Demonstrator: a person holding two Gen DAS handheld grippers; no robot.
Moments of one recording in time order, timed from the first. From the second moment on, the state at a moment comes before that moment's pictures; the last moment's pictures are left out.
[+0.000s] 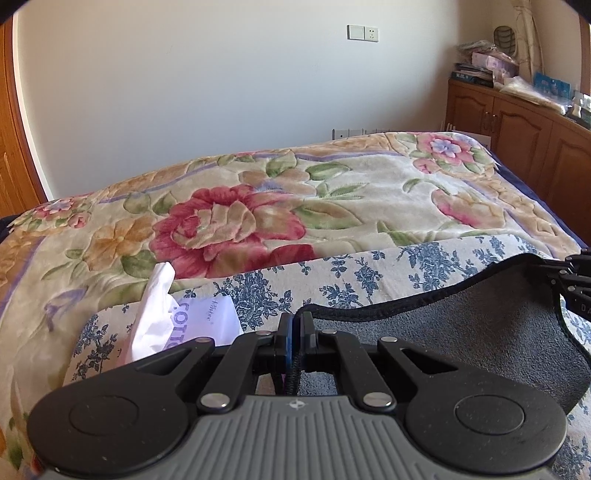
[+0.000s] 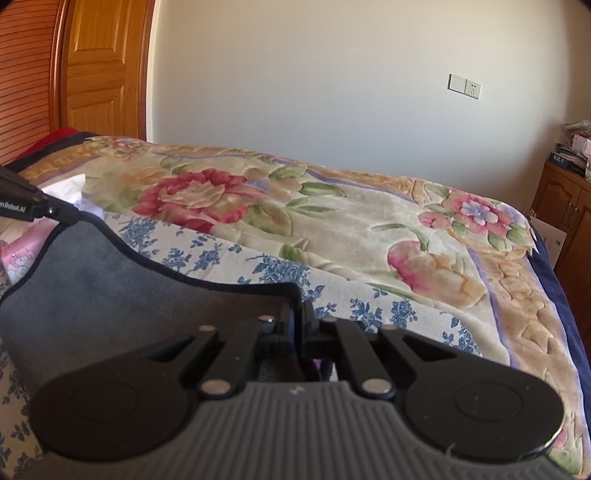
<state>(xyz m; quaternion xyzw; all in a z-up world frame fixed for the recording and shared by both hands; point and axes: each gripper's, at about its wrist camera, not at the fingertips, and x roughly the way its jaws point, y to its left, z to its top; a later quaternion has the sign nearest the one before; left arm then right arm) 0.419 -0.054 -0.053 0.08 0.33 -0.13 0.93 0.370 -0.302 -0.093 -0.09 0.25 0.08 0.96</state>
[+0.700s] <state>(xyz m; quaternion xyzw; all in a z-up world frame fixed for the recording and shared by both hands) 0.443 -0.062 -0.068 0.07 0.34 -0.11 0.93 0.390 -0.305 -0.107 -0.09 0.27 0.07 0.96</state>
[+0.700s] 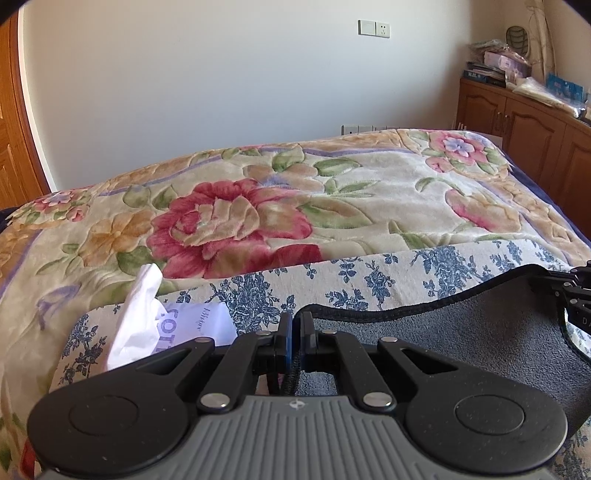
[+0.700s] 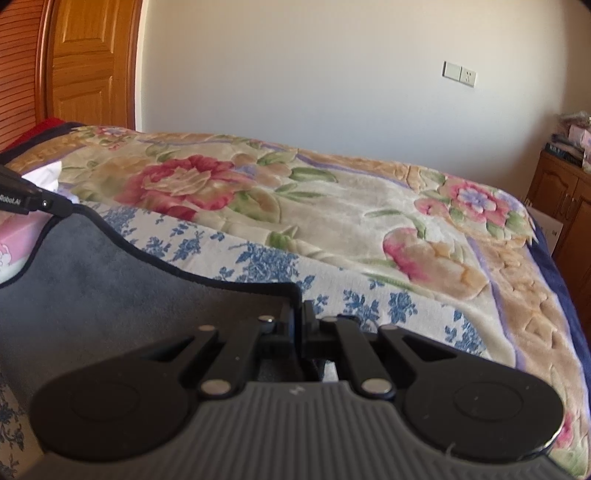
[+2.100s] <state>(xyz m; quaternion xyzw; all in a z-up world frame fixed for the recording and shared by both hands) 0.394 -0.062 -0.046 0.08 0.31 -0.07 0.95 0.342 -0.300 -0.085 -0.04 0.27 0.07 0.96</state>
